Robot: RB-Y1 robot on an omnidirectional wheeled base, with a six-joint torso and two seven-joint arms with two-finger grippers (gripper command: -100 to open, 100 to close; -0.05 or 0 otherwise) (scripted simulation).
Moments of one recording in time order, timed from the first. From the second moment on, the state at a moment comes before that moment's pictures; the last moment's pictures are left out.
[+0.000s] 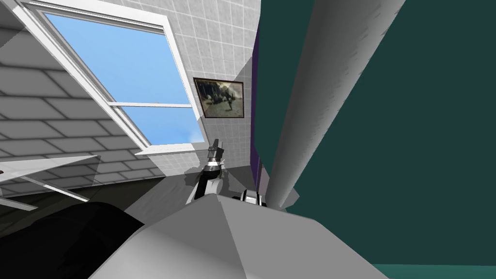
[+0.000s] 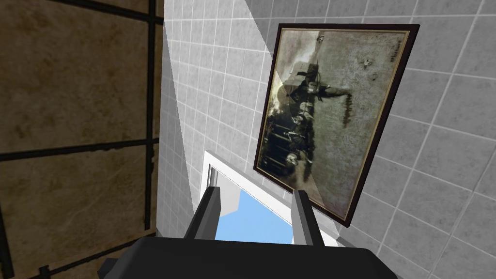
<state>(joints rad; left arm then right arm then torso) 0.46 -0.04 -0.03 -2.22 0.03 -0.44 -0.01 0.30 -0.16 -0.71 -1.34 0.97 -1.34 2.17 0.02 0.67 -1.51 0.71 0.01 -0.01</state>
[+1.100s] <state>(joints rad) 0.46 -0.04 -0.03 -2.22 0.03 -0.44 -0.01 0.29 -0.10 -0.70 -1.30 0.94 -1.37 2.25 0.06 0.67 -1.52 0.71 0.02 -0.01</state>
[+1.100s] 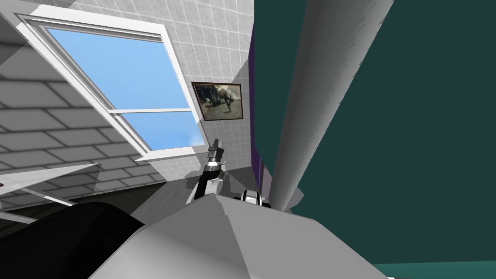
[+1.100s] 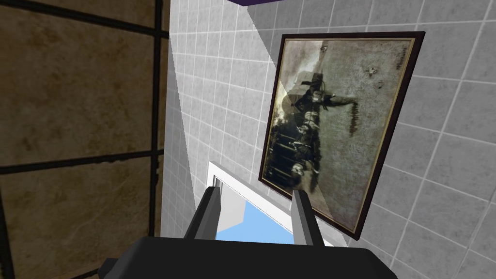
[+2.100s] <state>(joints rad) 0.46 -0.04 -0.03 -2.22 0.03 -0.44 -0.01 0.28 0.01 -0.70 -1.27 0.93 -1.38 2.29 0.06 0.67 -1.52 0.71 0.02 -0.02</state>
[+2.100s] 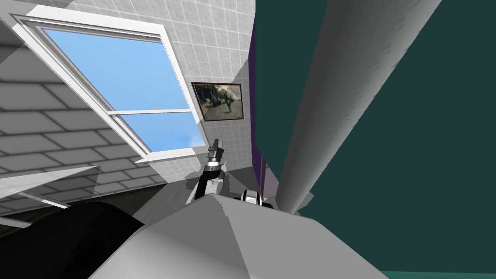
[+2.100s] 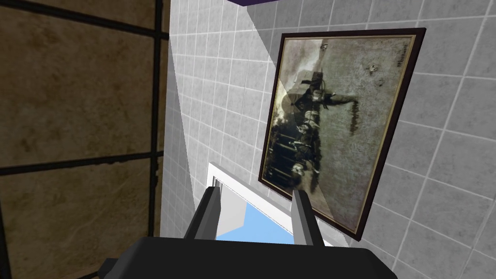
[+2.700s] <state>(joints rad) 0.46 -0.04 -0.03 -2.22 0.03 -0.44 -0.01 0.28 0.04 -0.70 -1.26 0.92 -1.39 2.30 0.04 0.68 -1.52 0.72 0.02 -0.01</state>
